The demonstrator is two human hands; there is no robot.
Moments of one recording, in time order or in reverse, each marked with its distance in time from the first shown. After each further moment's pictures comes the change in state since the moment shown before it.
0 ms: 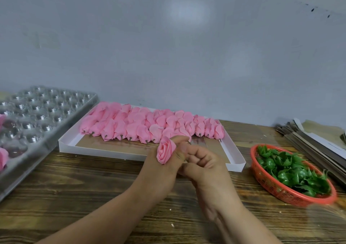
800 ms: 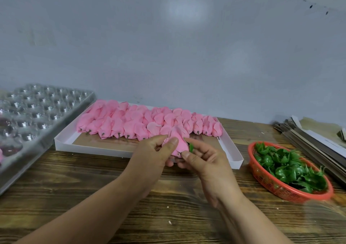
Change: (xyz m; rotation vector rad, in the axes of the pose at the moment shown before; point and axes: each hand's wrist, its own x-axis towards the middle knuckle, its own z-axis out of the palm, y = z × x) left_hand 0.008 0.002 -0.010 0.038 0.043 -0.220; right_hand 0.010 0.000 -0.015 -0.022 0.041 -0.010
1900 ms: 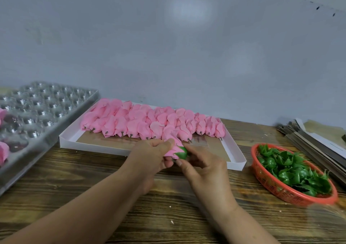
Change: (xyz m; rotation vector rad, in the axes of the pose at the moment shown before) left_hand 0.013 -0.005 -0.005 -0.296 0.113 -0.305; right_hand -0.002 0.017 -0.004 -0.778 0.058 -0.552
